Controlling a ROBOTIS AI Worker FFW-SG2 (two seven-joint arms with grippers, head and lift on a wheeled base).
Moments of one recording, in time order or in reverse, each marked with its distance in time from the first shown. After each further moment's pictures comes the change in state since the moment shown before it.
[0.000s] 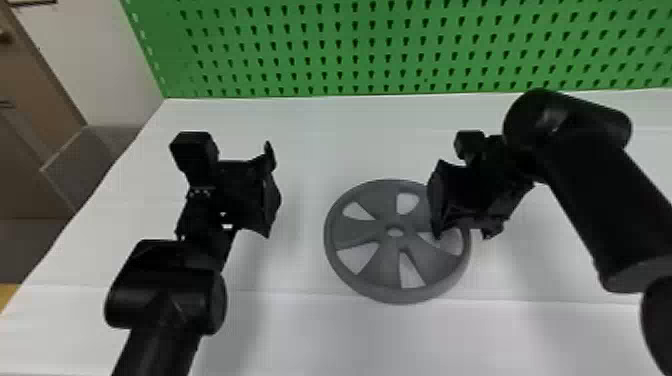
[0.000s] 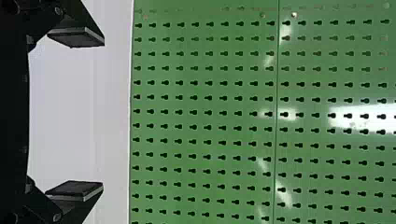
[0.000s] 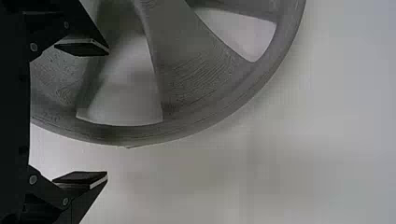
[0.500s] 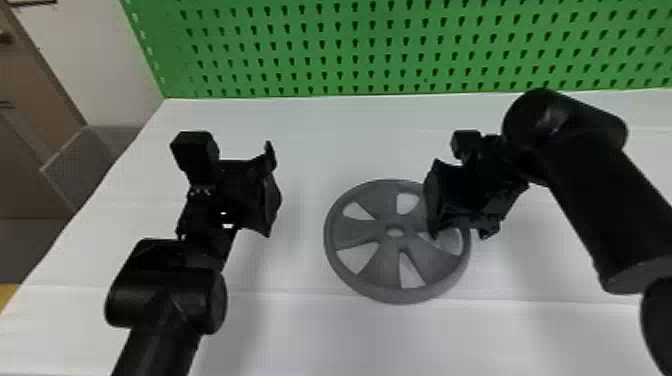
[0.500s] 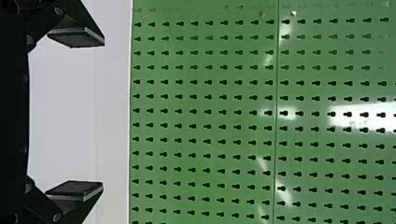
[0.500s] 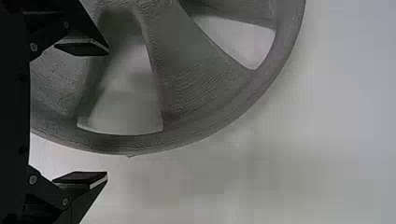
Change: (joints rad) left arm -0.002 0.002 -0.003 0.000 -0.001 0.001 0.000; right arm 0.003 0.000 0.005 0.003 -0.066 -0.009 -0.060
